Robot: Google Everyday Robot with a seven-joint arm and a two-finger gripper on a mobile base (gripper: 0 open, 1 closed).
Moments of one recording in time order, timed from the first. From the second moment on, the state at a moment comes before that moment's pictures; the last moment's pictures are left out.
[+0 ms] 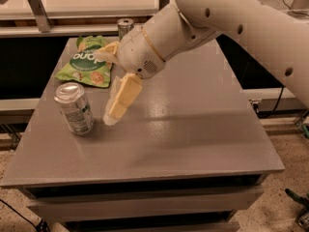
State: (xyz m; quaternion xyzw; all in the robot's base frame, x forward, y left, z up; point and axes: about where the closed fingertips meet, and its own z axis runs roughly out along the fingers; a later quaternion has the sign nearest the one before) arm 0.488 0.114 0.936 -0.73 0.51 0.30 0.34
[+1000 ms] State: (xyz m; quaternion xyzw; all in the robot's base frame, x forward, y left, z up) arm 0.490 0.162 0.904 -0.72 0.51 0.34 0.34
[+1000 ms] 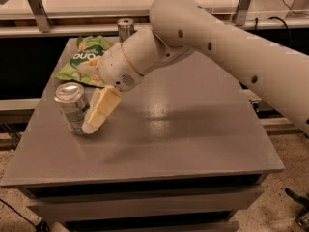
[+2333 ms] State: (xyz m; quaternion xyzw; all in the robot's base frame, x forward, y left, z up) arm 0.474 0.184 0.889 -0.70 0.50 0.37 0.34
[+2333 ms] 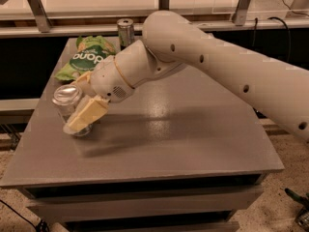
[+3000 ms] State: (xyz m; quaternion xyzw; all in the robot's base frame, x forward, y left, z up) arm 0.478 0.186 0.887 -0.70 0.51 0.37 0.33
